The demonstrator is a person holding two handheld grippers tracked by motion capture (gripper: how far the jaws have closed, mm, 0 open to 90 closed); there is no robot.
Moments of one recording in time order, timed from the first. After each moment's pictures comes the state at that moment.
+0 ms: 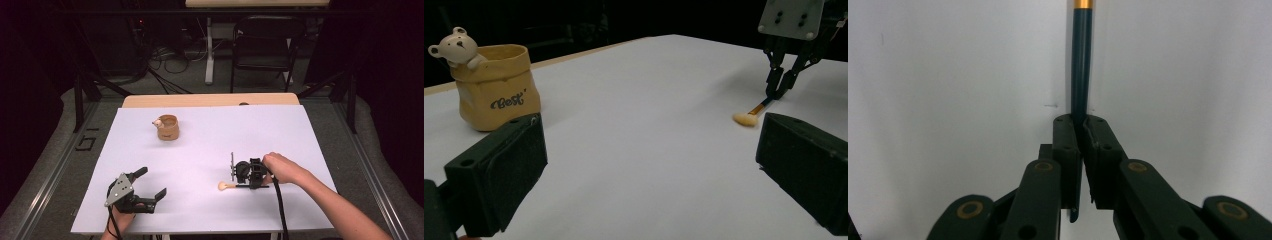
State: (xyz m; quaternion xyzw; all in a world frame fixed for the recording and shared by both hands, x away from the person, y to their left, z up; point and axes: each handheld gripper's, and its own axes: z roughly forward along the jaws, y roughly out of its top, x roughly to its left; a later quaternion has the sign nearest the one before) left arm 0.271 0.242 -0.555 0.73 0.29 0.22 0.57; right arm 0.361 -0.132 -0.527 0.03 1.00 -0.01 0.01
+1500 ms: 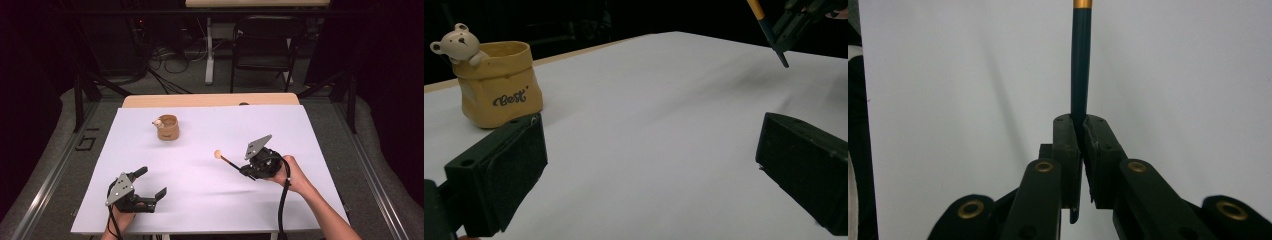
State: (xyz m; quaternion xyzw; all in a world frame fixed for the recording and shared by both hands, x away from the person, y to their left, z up) left arm 0.272 0.242 -0.555 0.73 0.30 0.23 0.57; right arm 0.351 -0.174 -0.483 0.17 0.93 0.31 0.07
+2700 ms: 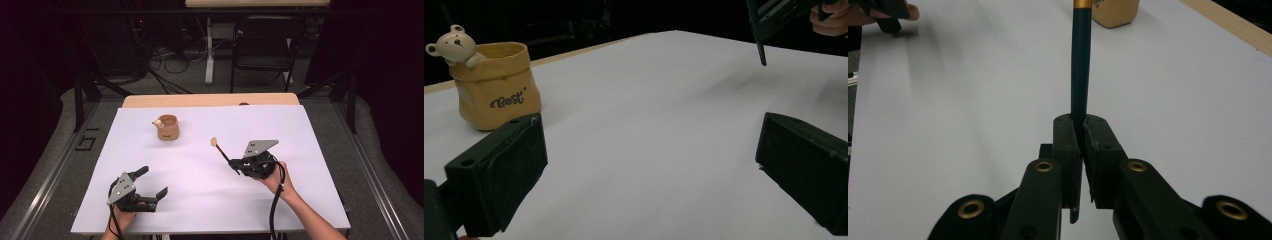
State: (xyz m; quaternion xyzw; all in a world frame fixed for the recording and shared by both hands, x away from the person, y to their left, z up) left arm 0.274 0.238 -0.554 0.74 0.30 0.23 0.57; right arm 0.346 -0.163 -0.493 0.20 0.86 0.45 0.12
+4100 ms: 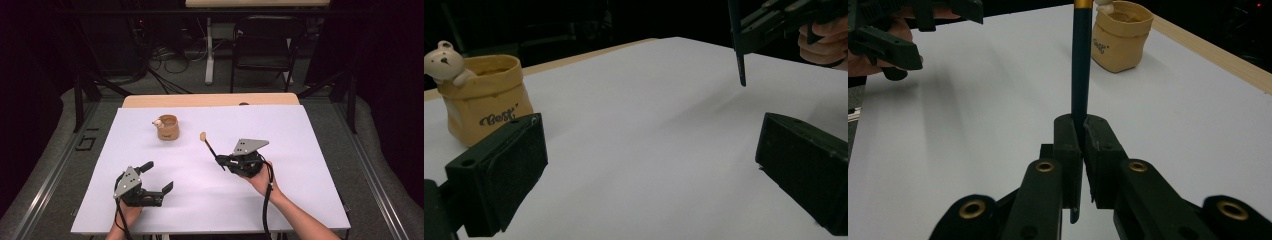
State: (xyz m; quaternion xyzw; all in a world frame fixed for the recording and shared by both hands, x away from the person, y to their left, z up) left arm 0.283 0.219 -0.539 0.73 0.31 0.23 0.57; right arm 0.350 -0.131 -0.495 0.20 0.83 0.50 0.13
